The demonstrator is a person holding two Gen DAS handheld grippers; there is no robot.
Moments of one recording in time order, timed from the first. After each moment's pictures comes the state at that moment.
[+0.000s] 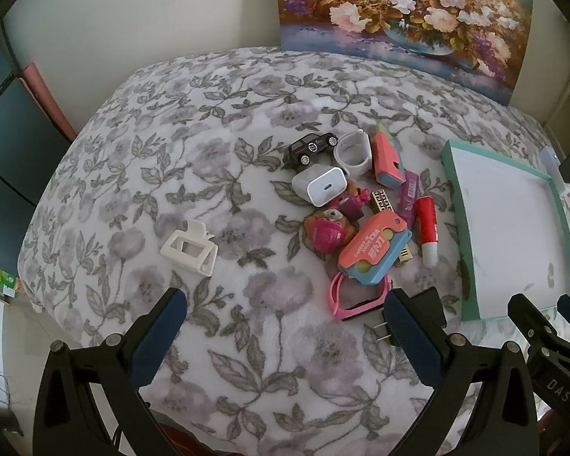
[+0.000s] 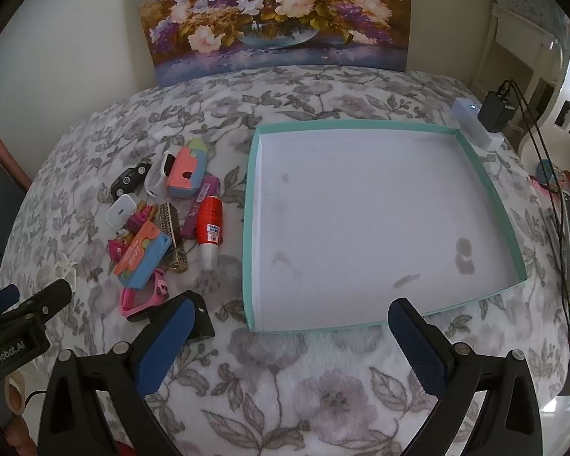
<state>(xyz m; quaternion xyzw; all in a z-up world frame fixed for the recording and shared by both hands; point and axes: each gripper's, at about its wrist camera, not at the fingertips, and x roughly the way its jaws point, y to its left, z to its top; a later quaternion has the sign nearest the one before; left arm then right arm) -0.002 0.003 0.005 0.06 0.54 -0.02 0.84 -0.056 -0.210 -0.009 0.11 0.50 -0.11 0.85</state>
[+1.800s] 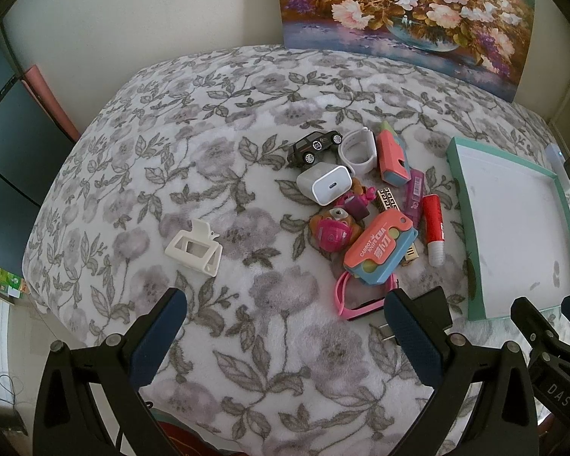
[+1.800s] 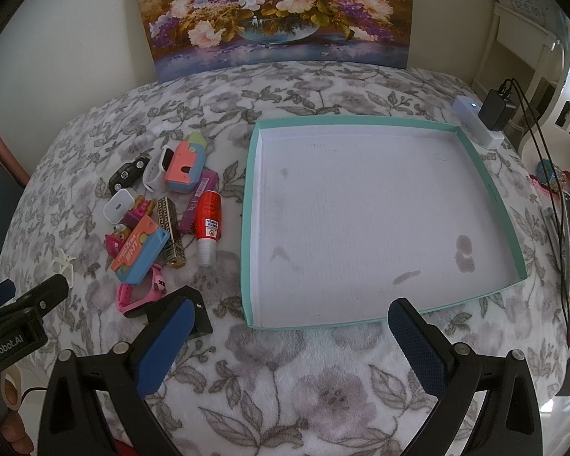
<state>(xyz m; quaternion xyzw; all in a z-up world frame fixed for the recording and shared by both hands) -0.001 0.006 0.005 0.07 0.54 -0.01 0.84 -0.055 -0.209 -0.011 0.11 0.51 -0.11 0.85</state>
